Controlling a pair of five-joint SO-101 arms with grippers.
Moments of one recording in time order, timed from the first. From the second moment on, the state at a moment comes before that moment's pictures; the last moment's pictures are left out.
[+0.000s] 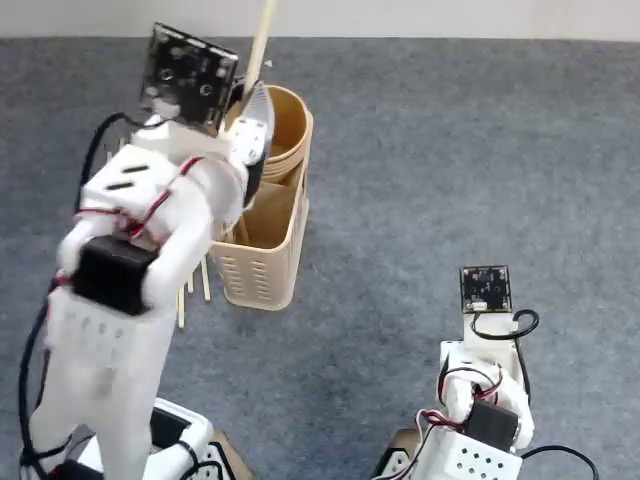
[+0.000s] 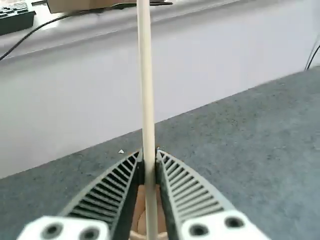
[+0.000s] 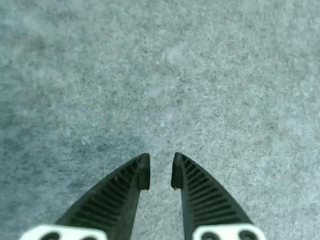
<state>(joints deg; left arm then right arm) 14.5 -37.1 5.5 54.9 -0.9 16.8 -103.3 95.3 66.5 24.0</state>
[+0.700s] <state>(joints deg) 10.2 -60.4 47.6 28.4 -0.9 16.8 -103.3 95.3 66.5 24.0</state>
